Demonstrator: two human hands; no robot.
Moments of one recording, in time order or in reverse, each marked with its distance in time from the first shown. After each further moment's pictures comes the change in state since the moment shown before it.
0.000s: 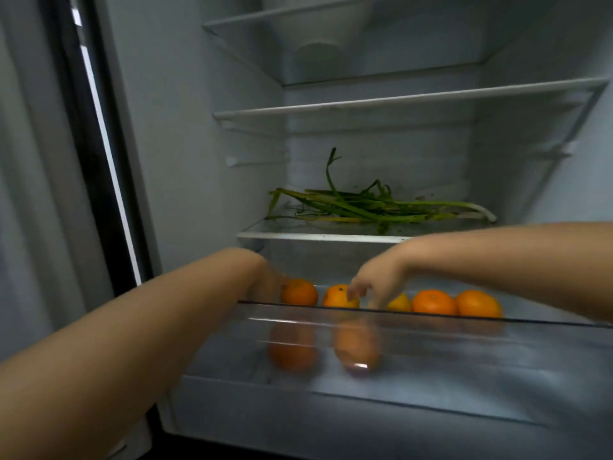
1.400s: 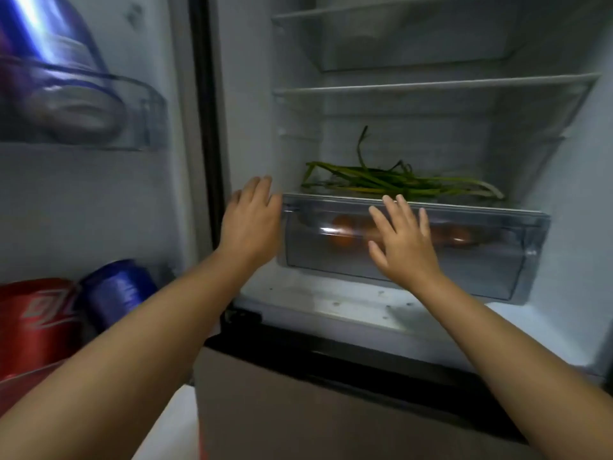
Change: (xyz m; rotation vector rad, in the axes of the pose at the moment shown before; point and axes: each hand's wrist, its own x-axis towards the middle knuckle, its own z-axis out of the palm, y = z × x) left_hand -0.092 -0.013 0.099 -0.140 1.206 -0.232; right_hand -0.022 -0.069 0.084 0.077 1.359 0.251
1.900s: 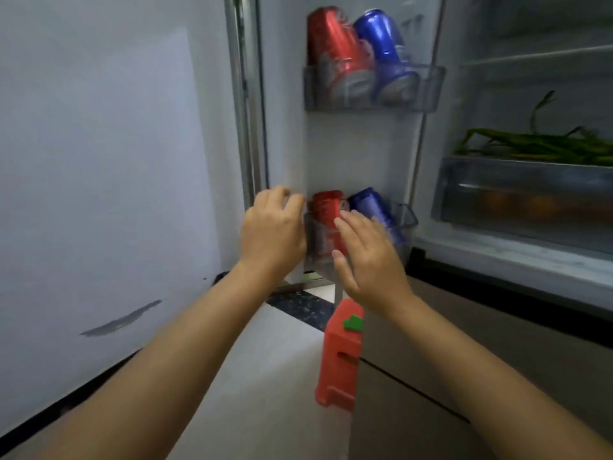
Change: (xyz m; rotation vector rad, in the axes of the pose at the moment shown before) left_hand -0.254 -0.142 -0.145 0.064 0.029 -0.306; right_hand -0.090 -0.341 -0.108 0.549 0.114 -0.270
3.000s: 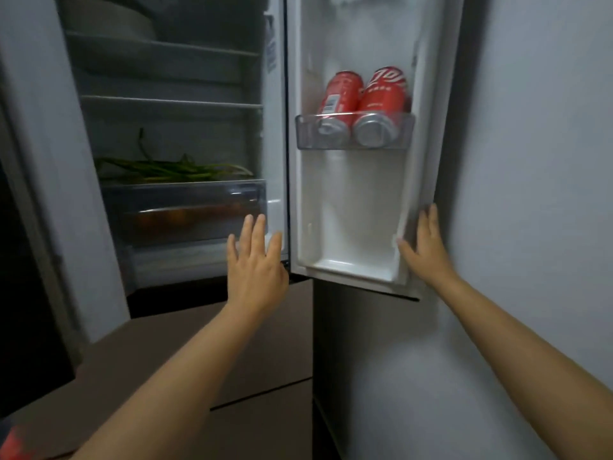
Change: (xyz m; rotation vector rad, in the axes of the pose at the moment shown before) left_hand -0.063 0.421 -0.043 -0.572 -0.146 0.555; right_hand -0.280 0.191 -0.454 -0.484 0.168 1.136
